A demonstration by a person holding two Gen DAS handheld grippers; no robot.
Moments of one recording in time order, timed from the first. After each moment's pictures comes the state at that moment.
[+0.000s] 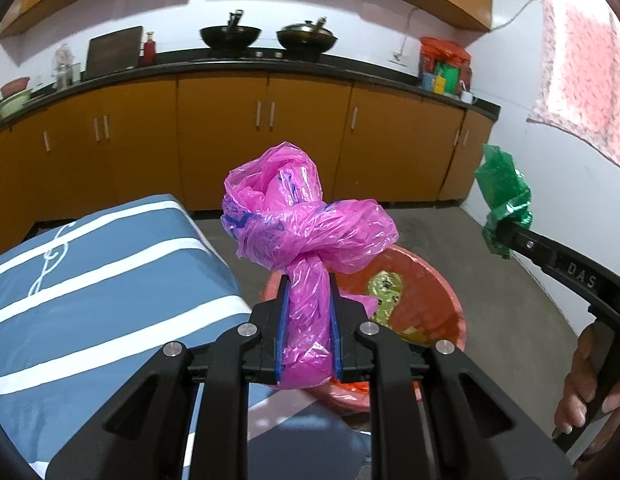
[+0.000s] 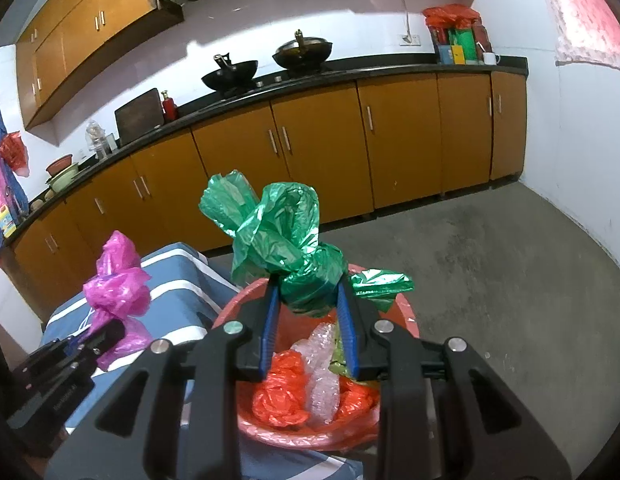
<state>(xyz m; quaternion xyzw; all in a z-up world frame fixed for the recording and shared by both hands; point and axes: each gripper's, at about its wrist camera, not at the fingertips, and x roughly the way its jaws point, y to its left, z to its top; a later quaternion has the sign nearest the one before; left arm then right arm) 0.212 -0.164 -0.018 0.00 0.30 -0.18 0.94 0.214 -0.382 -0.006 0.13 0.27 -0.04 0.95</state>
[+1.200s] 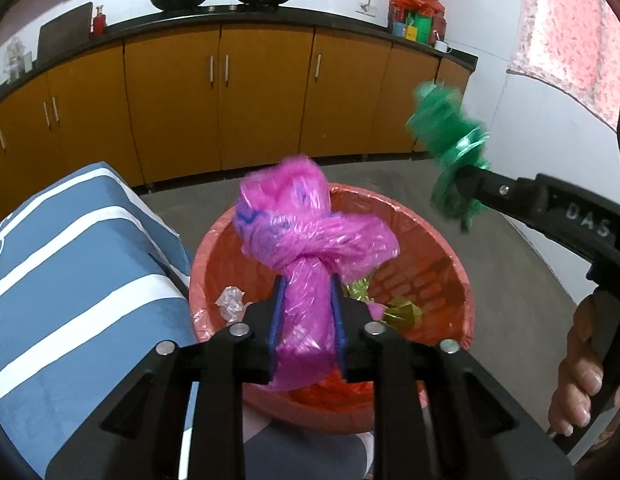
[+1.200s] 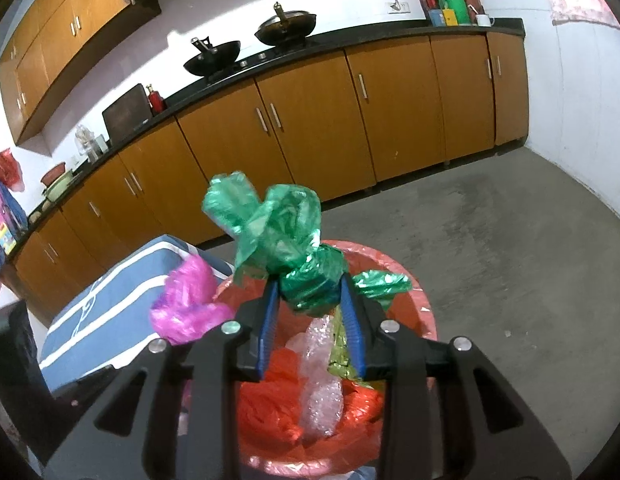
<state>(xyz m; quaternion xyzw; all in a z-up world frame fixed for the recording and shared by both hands) 0.254 -0.216 -0.074 0.03 0.36 -0.24 0.90 0.260 -0.400 -0.051 0.18 0.30 -0.04 0.94</state>
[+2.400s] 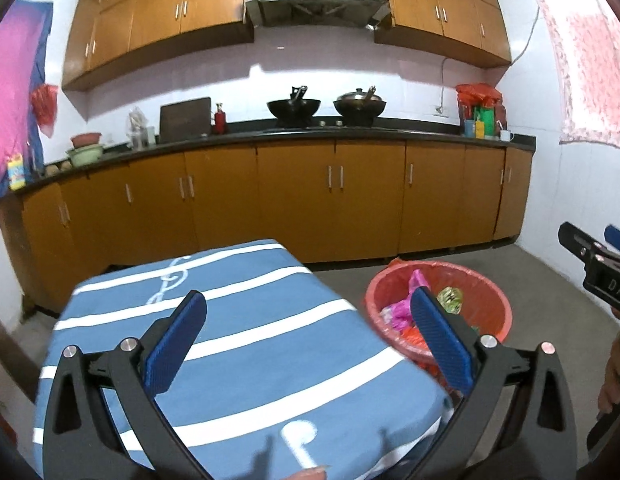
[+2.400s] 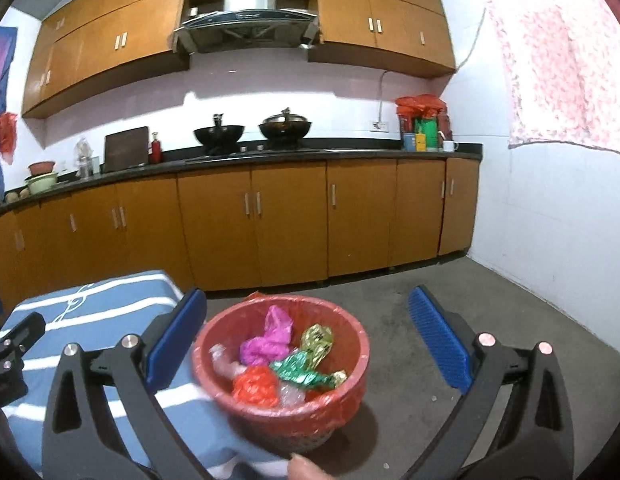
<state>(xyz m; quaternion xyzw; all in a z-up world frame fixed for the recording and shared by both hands) 0.075 -0.072 0.008 0.04 0.17 -0.06 0.98 0.078 -0.294 0.014 0.03 0.13 -0.13 0.98</state>
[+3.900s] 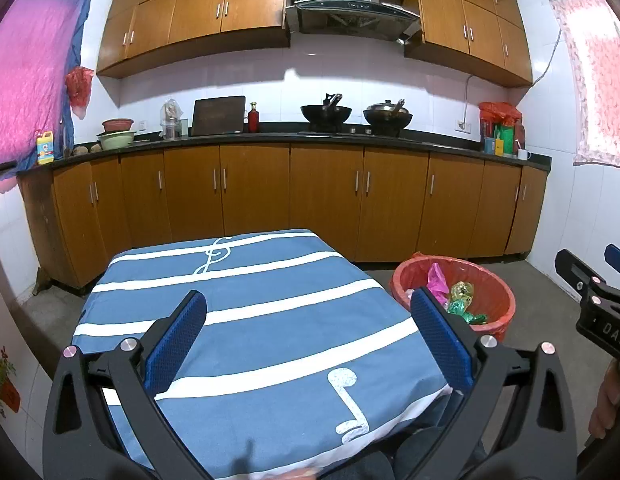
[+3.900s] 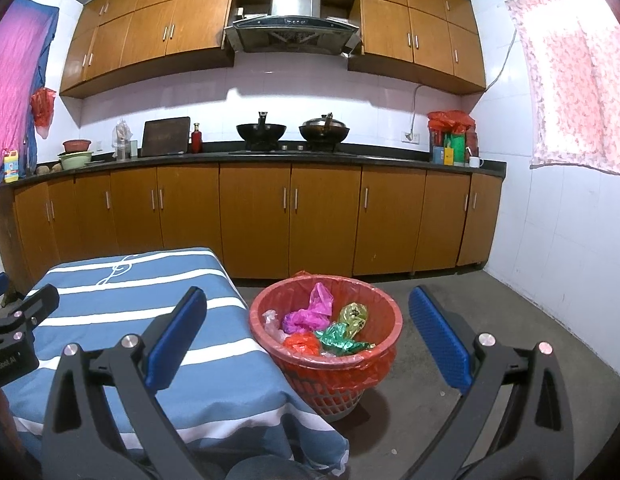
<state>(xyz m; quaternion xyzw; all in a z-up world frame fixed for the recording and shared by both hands) 0.013 -0.012 -0.007 0.00 0.16 -0.03 0.99 0.012 -0.216 0.004 -0.01 0.13 -0.09 0.99</state>
